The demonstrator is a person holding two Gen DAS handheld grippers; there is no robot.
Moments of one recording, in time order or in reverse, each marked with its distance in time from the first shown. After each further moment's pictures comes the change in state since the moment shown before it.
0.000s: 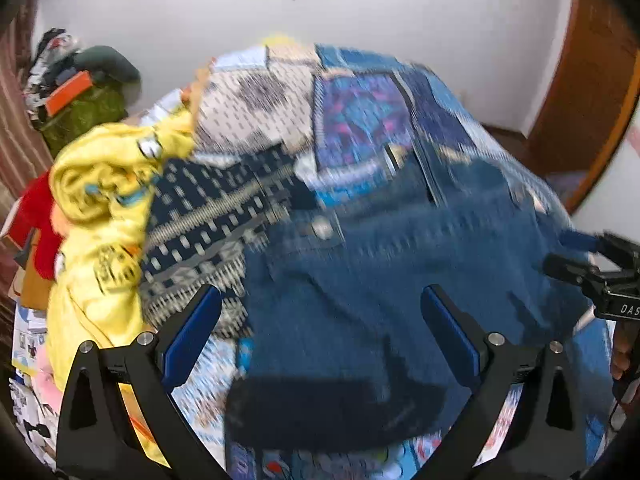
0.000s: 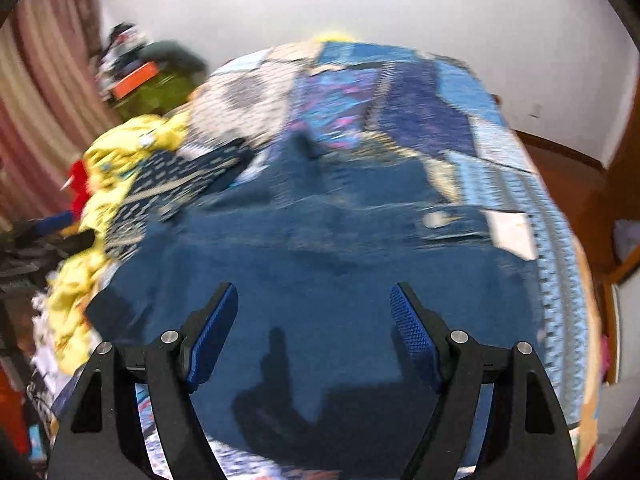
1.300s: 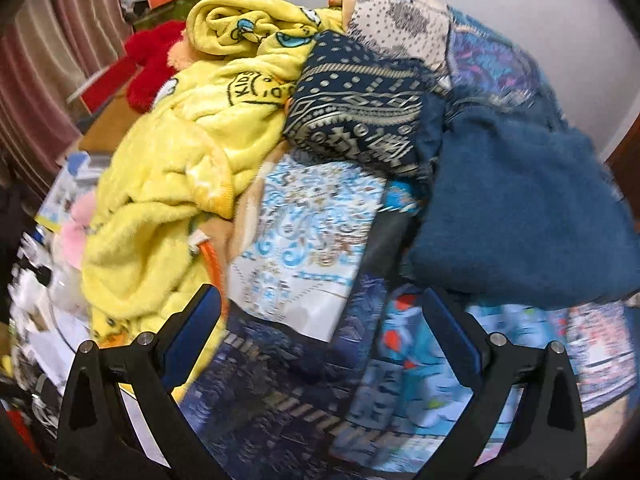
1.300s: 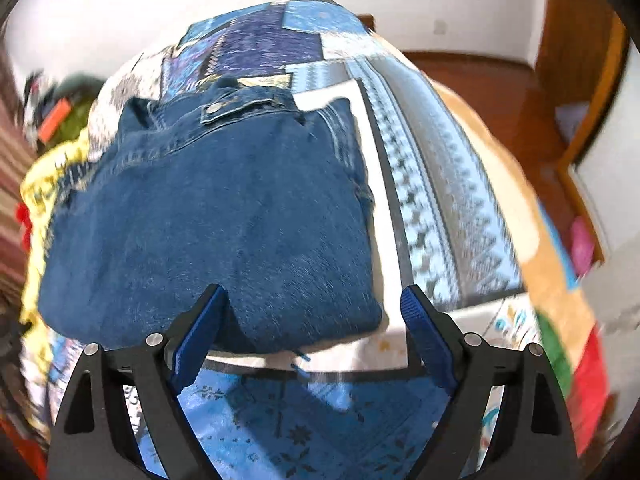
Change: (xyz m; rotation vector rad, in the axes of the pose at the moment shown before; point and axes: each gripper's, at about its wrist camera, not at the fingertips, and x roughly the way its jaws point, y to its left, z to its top) left arm -0.034 0.097 -0.136 -0.336 0.116 0.176; right arm -0.031 -0.146 -0.102 0.365 0.076 -0.161
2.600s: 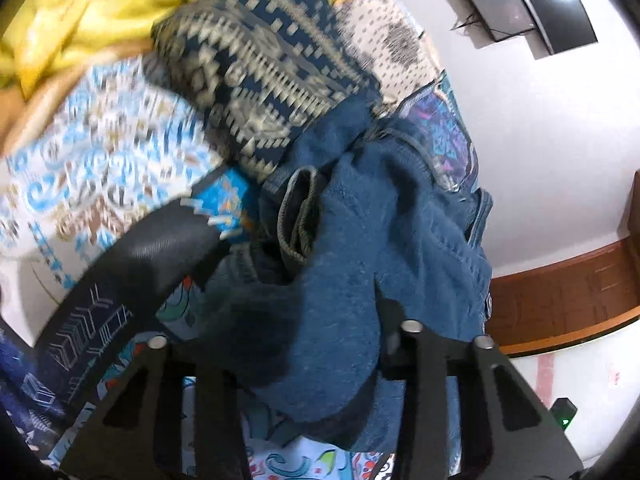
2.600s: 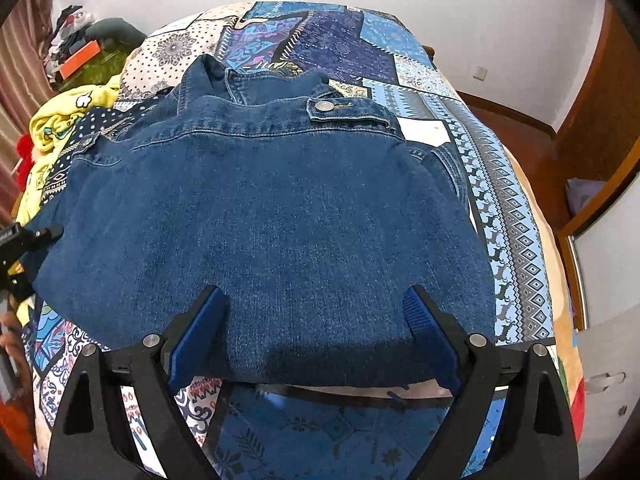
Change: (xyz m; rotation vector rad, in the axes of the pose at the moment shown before) left arm 0.079 -0.070 0.038 -0.513 0.012 -0.506; right arm 0.013 0.091 0.003 -0.274 -0.016 -0.080
